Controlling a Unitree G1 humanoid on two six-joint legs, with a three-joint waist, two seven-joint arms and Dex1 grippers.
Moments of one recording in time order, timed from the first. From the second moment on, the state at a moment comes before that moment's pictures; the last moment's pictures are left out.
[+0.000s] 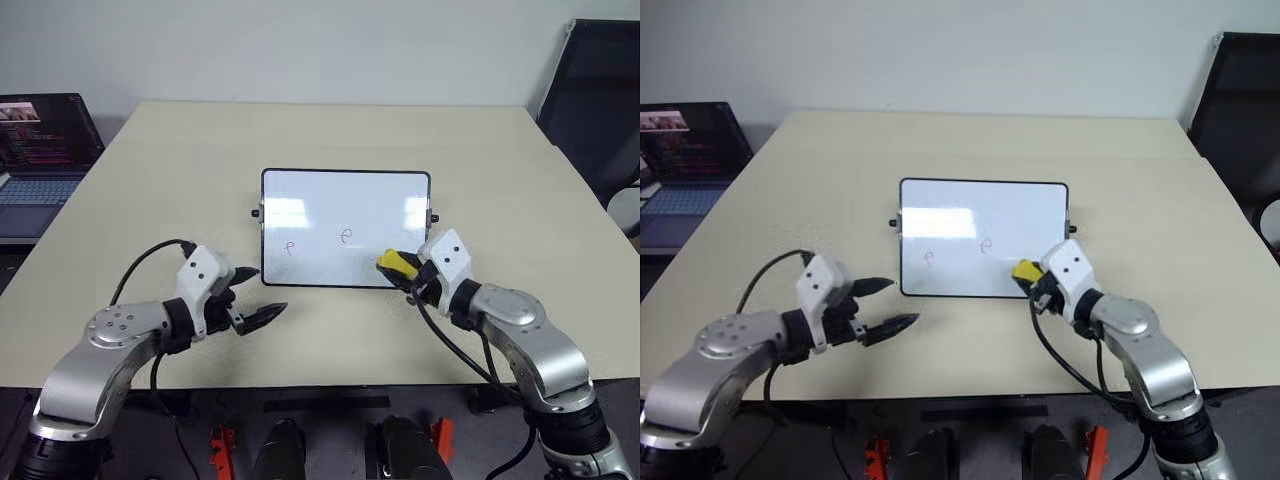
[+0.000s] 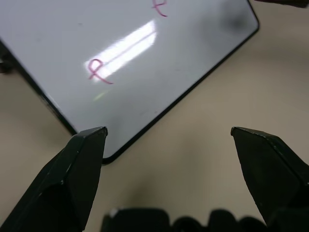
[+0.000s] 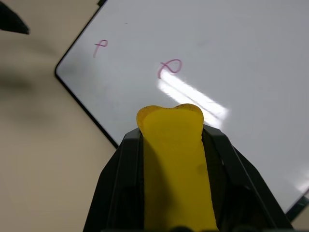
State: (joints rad) left arm -0.05 0.75 0.17 -0.44 -0.45 0.64 -0.75; right arm -0.29 -0.43 0.17 -0.50 0.18 0.73 0.55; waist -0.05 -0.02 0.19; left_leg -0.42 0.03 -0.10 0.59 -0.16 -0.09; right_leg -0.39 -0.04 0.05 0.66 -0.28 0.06
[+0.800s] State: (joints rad) left arm -0.10 0.75 0.18 -0.42 -0.44 0.62 -0.69; right arm -0.64 -0.26 0.34 0.00 -0.07 0.39 0.43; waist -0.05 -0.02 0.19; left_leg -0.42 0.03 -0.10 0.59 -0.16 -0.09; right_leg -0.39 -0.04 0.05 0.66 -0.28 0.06
